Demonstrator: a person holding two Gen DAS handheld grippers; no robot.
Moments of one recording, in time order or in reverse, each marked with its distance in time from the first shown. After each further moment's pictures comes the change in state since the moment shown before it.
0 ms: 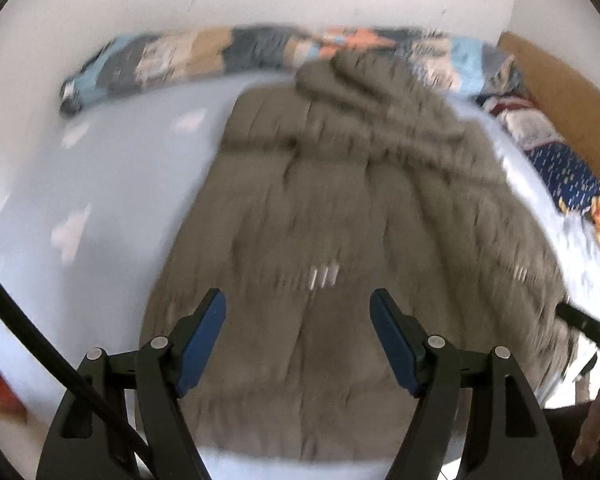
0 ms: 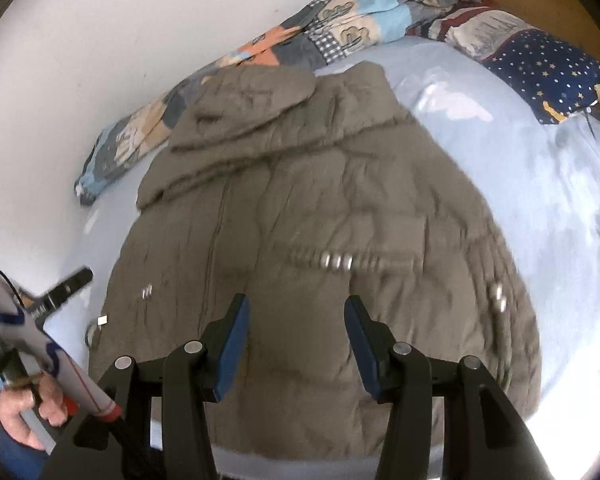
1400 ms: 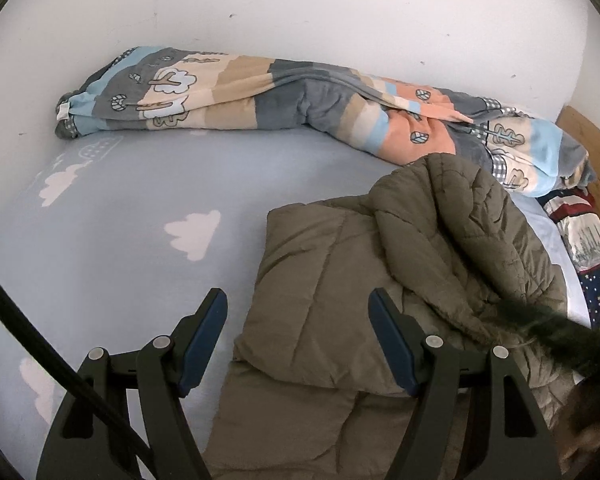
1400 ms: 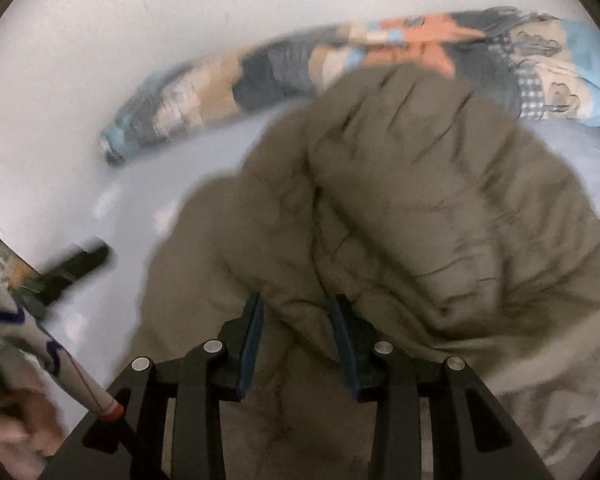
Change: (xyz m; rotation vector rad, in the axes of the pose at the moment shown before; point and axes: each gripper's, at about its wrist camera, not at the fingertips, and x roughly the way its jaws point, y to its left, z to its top) left arm 0.124 0.077 0.218 -0.141 -0.139 0.040; right arm 0.236 0.126 0.219 -0.311 0.060 0.181
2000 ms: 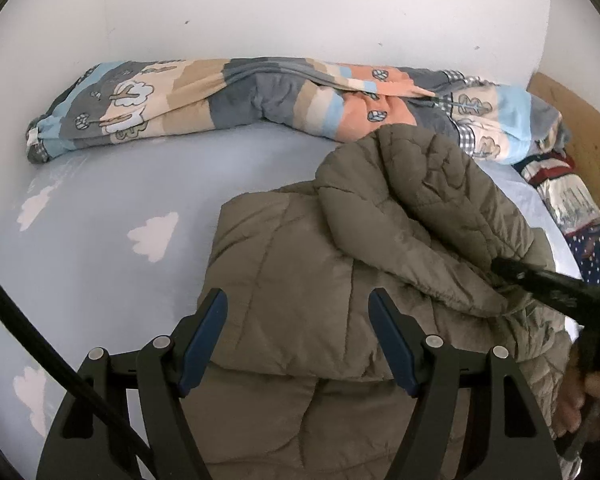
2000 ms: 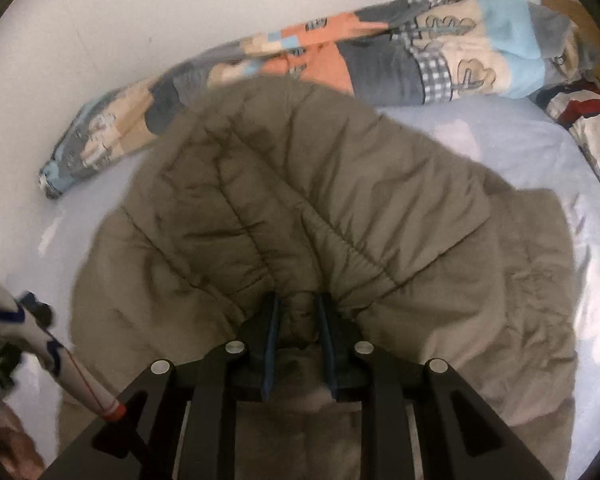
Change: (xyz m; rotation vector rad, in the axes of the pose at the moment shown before) left arm 0.002 -0.038 -0.013 0.110 0.010 -0.055; right arm -0.026 -0.064 0.012 0.111 -0.017 -0.210
